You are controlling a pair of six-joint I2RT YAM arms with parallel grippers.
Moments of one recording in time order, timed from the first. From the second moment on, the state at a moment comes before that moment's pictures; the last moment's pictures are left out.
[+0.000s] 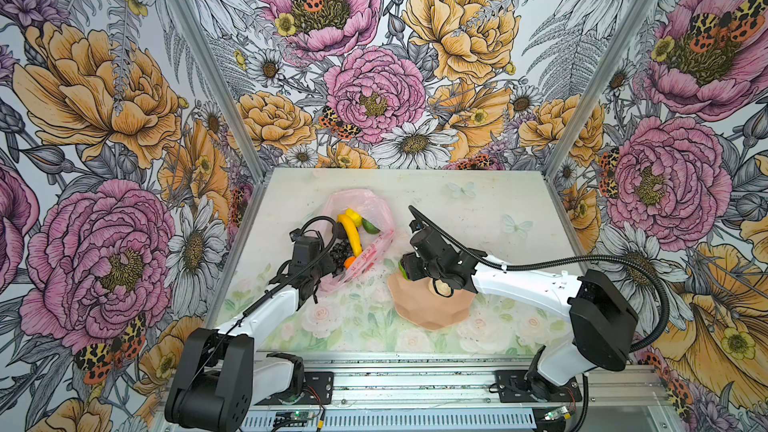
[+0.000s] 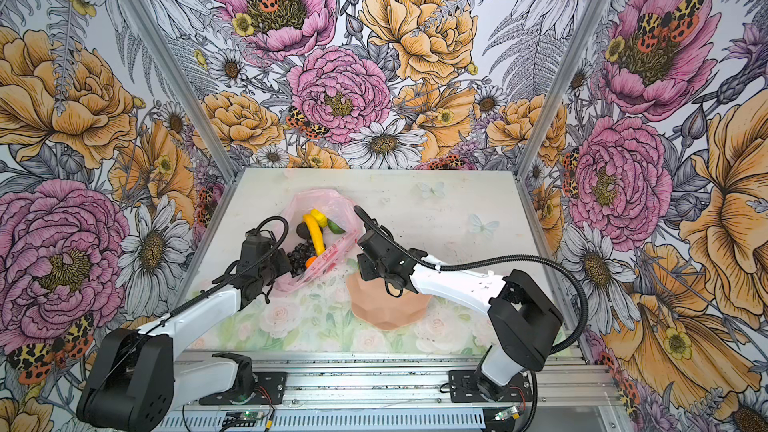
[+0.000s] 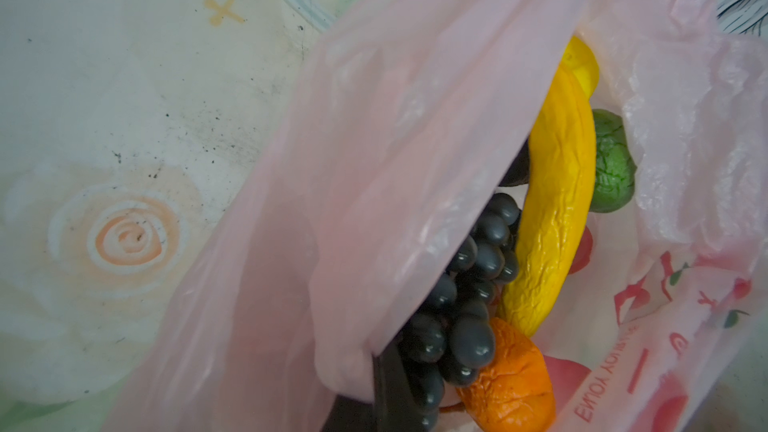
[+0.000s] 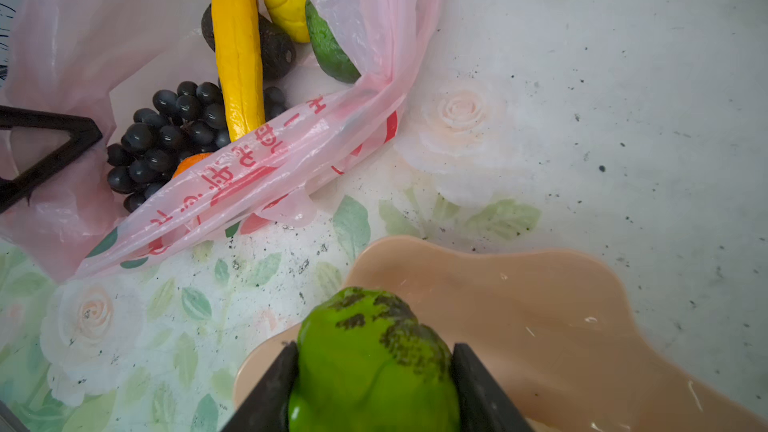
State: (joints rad) left arm -0.18 1.21 0.51 -0.08 -0.13 -0.61; right arm 0.86 1.57 1.05 -0.34 0.16 0.47
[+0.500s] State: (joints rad) left arm -0.18 1.21 0.51 -0.08 -0.13 -0.61; right arm 0.86 1.57 0.96 -0.34 0.18 0.49
